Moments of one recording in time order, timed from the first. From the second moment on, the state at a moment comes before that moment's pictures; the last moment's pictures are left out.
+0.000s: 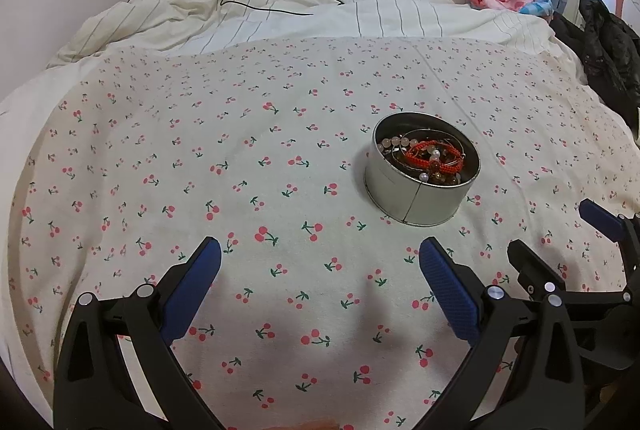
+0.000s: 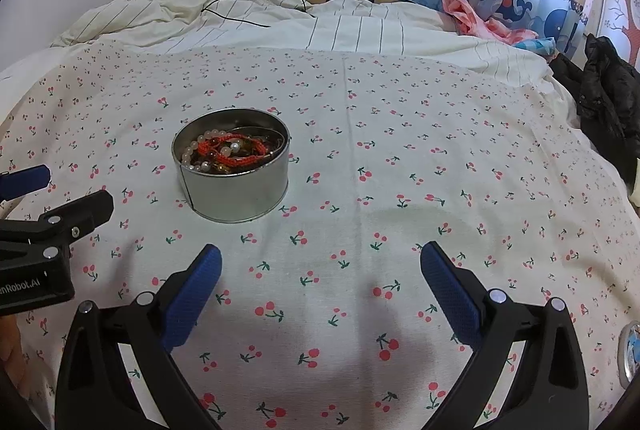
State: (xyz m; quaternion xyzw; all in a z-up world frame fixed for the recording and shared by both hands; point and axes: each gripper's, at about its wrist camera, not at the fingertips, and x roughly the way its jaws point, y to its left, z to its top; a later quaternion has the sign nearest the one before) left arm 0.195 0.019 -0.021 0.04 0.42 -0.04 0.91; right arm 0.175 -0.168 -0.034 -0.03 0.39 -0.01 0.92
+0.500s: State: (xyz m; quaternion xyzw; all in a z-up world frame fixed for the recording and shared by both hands) left arm 0.193 0.015 -0.021 0.05 0.42 -0.04 0.91; right arm 0.177 -0.164 -0.036 -0.03 0.40 -0.01 0.92
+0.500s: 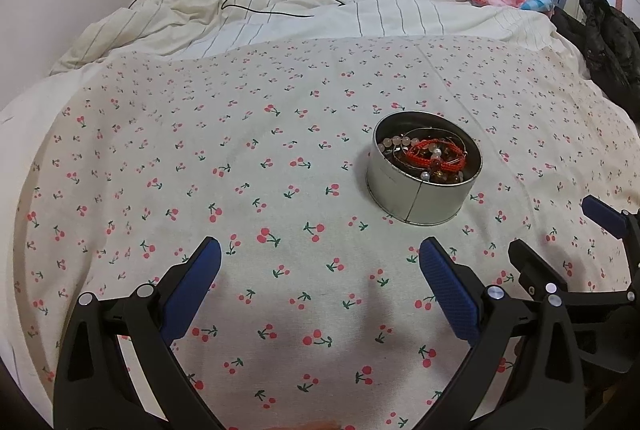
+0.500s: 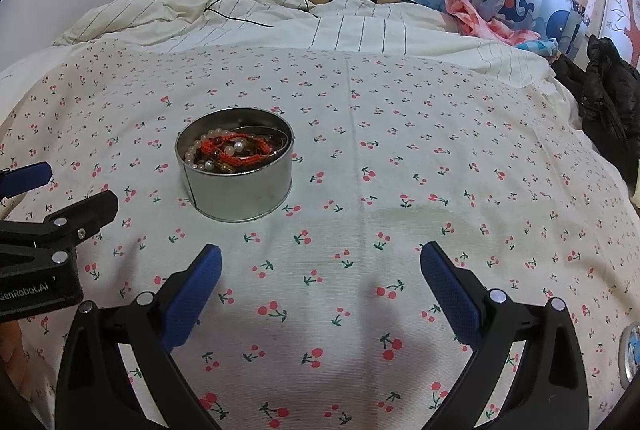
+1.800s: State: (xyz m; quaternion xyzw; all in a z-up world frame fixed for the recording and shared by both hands) left arm 0.192 0.010 -0.020 0.06 0.42 -0.03 0.91; right arm 0.176 -0.162 -0.039 -0.03 0.40 0.00 0.92
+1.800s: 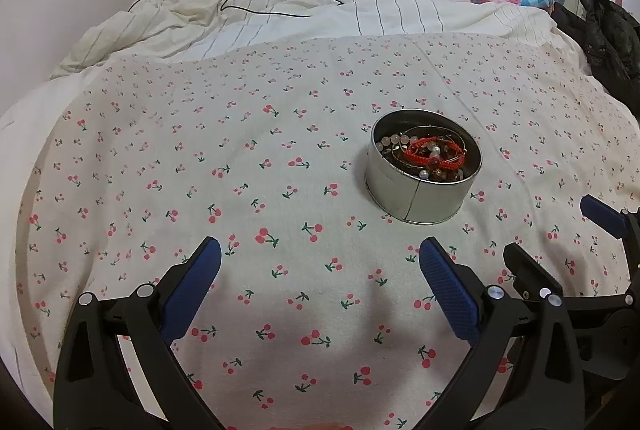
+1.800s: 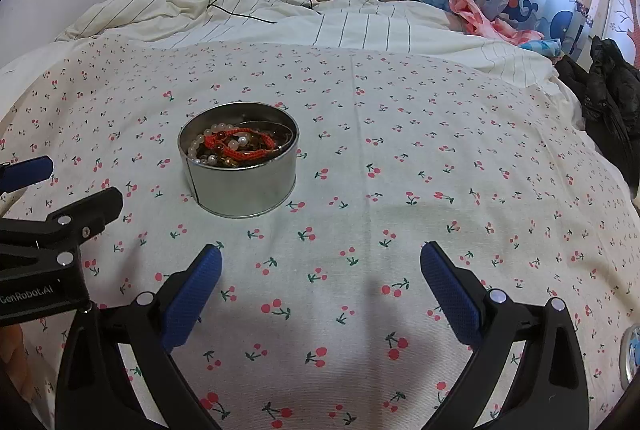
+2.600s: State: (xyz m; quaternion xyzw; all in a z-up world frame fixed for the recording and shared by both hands) left arm 0.195 0.013 -0.024 0.05 0.43 -0.03 0.90; right arm 0.177 -0.159 -0.042 -0.04 0.40 0.00 0.92
